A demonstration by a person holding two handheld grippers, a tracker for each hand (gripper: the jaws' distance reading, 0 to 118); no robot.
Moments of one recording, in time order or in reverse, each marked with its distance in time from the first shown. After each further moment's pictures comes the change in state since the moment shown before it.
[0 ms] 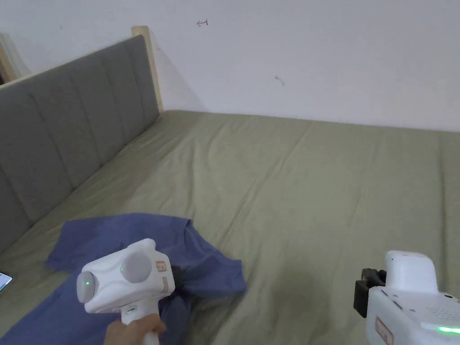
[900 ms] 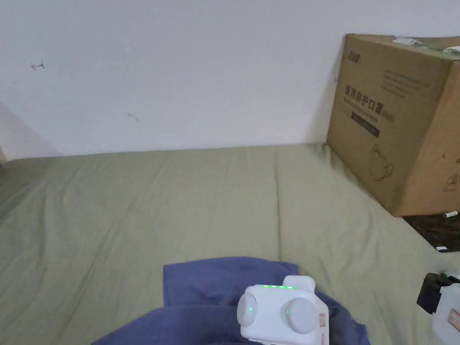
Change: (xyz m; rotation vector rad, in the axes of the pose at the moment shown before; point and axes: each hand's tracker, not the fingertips) left arm 0.376 -0.238 0.007 -0.265 -0.465 -0.787; right arm 0.233 -0.029 0.152 0.139 -0.470 -0.391
